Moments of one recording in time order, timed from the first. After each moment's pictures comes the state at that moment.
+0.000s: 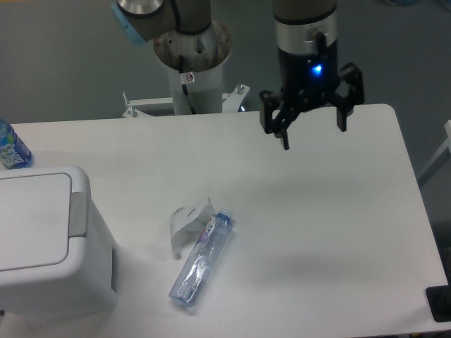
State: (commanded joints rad) arm 2.53 -1.69 -1.36 -1.29 1.58 0.30
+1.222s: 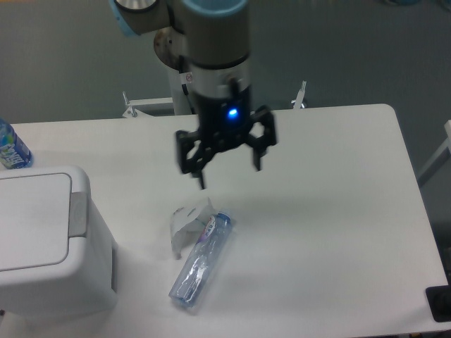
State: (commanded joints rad) arm 2.27 -1.78 -1.36 -1.25 1.50 -0.13
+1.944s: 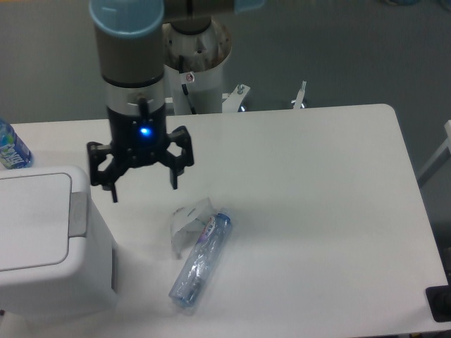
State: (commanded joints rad) arm 2.14 -1.79 -1.35 -1.24 1.45 -0.17
